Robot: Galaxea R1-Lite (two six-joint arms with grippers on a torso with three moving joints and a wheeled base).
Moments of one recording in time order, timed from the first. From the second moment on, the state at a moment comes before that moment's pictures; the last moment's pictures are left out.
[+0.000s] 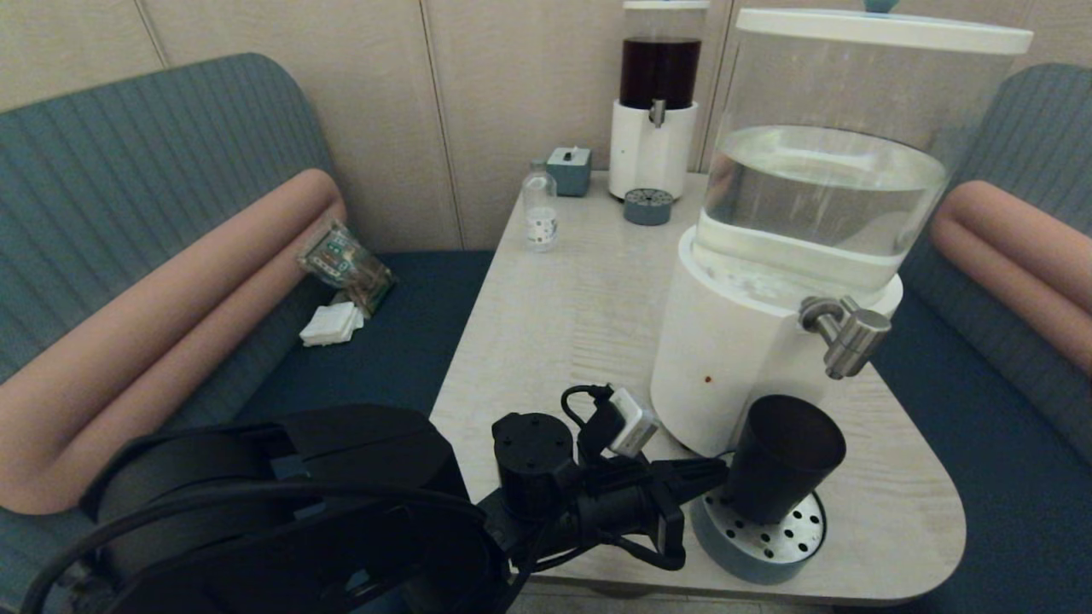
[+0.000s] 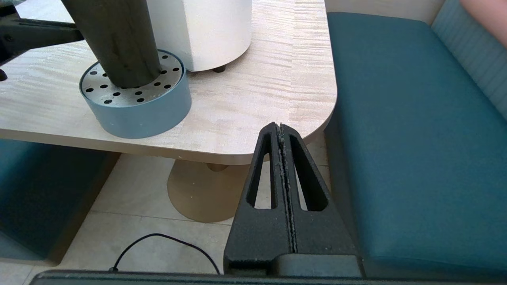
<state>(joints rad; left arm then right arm) -0.80 2.35 -0.89 -1.52 -0.48 -0.12 0.00 0.00 0.00 0.00 0.00 0.01</state>
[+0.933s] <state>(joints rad) -0.81 2.40 -0.96 -1.52 -0.48 -0.13 0.00 0.00 0.00 0.00 0.00 0.01</state>
